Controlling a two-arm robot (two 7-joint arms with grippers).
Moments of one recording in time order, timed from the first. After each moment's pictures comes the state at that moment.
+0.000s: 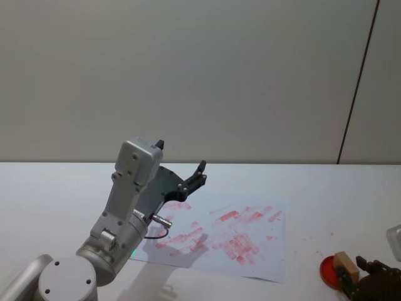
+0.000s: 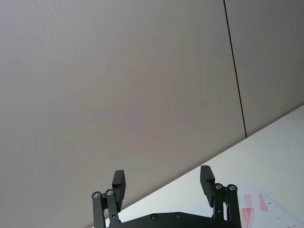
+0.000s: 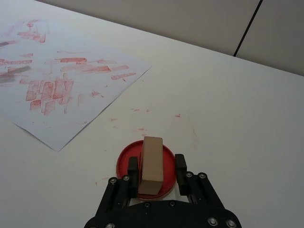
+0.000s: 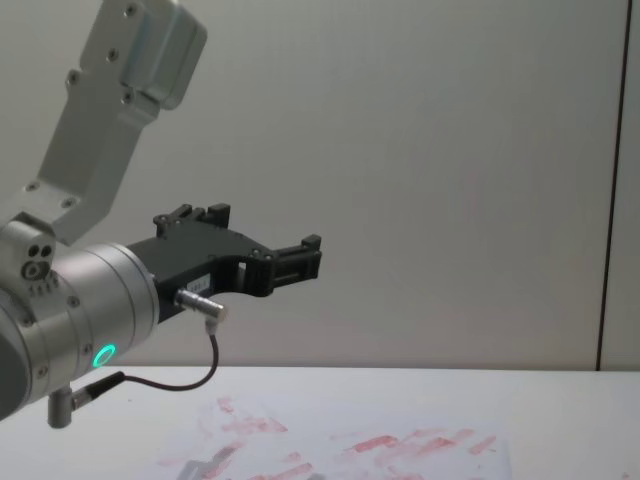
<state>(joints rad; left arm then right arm) -0.24 0.38 0.45 -1.63 -0.20 0.01 -0.01 -0.21 0.45 -0.19 -1.81 0.23 0.33 0.08</state>
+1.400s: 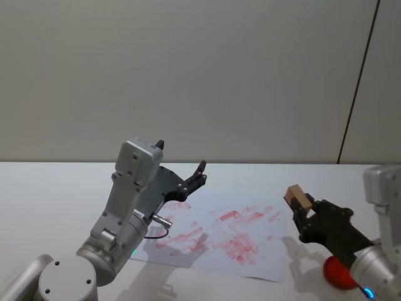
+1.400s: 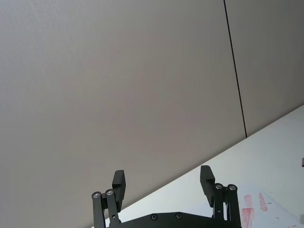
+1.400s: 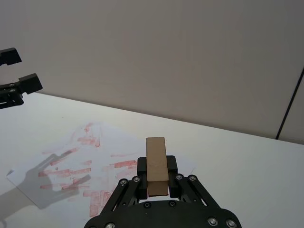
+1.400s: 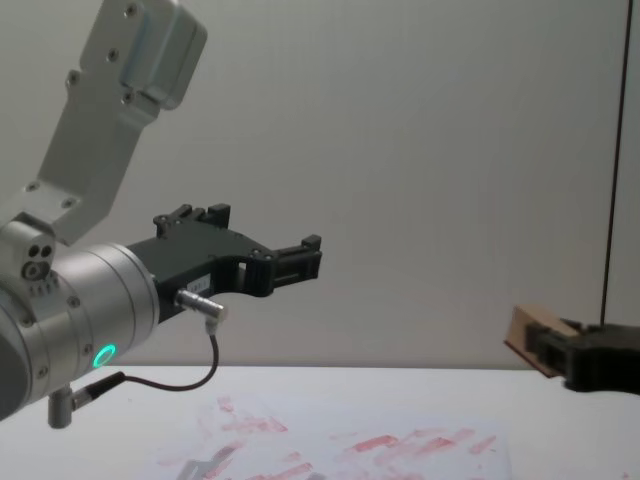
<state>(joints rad) -0.24 0.38 0.45 -1.63 -0.20 0.01 -0.01 -0.03 0.27 -0.24 -1.77 0.27 0.22 0.13</state>
